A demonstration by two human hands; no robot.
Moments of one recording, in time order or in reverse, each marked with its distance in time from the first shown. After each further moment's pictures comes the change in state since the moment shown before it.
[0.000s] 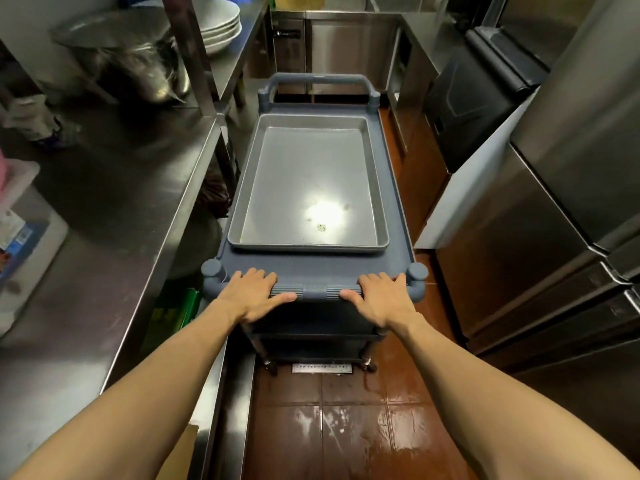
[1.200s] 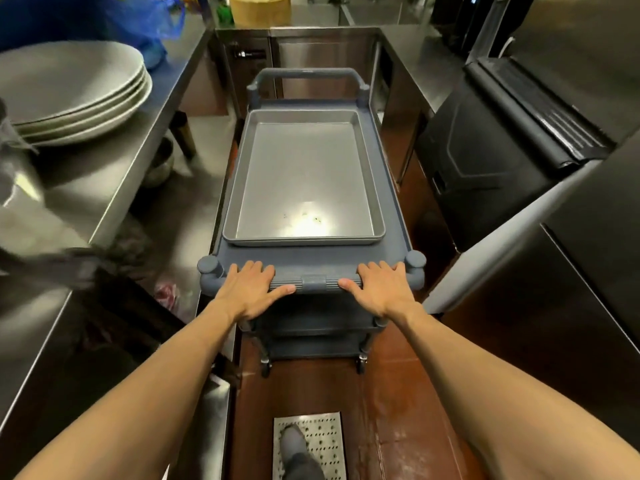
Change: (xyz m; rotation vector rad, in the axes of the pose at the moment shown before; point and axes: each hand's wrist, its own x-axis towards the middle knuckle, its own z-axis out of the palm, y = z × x) left_hand 0.448 -0.052 -0.156 0.046 0.134 0.053; right_hand 0.430 0.181 -0.071 0.017 0.075 0.058
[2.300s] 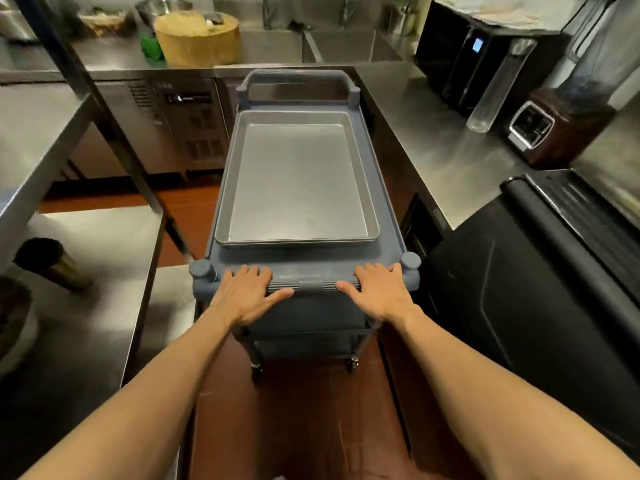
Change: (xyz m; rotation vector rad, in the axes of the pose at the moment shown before) left_hand 0.616 -0.099 -0.123 -0.011 0.115 0.089; right_hand 0.575 0.210 -0.073 0.000 0.040 0.061
